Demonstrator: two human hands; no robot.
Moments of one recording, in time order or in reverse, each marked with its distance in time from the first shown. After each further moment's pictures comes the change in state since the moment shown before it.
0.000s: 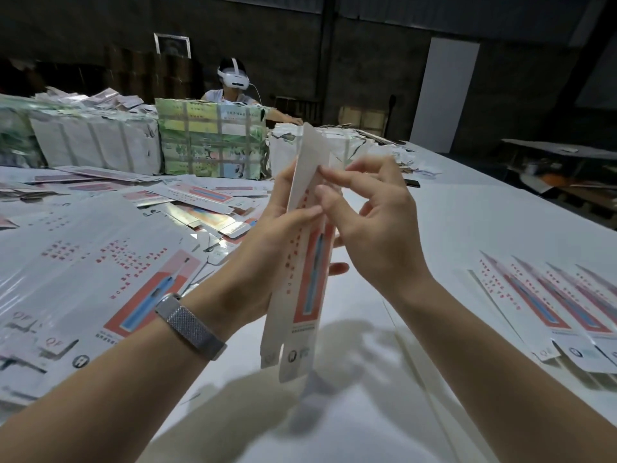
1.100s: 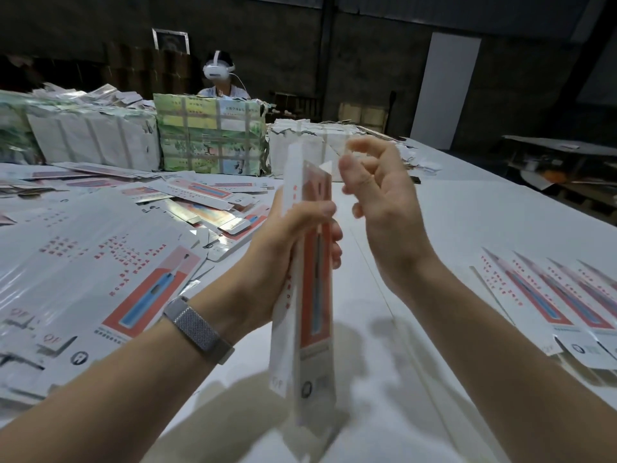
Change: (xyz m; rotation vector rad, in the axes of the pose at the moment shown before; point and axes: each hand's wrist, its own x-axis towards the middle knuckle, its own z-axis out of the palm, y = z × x) left_hand -0.003 -0.001 0.009 -0.110 0.070 -0.100; right_hand 0.004 -0.009 -0.005 0.342 -0.106 0.206
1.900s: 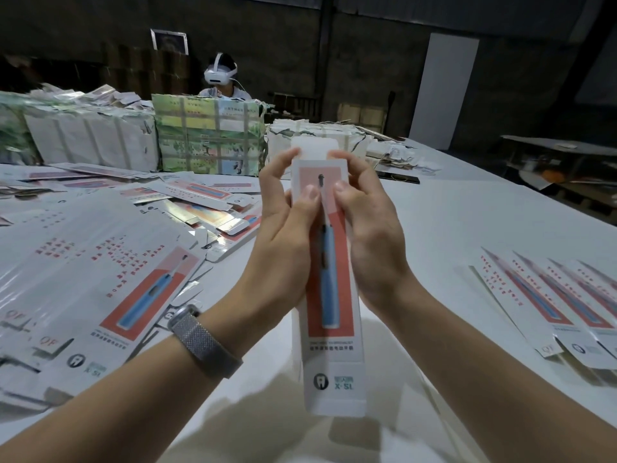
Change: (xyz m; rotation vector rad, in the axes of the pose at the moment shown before) left_hand 0.003 -0.008 0.012 0.116 0.182 0.386; right_hand -0.016 0.010 0.014 0.342 -0.130 0.025
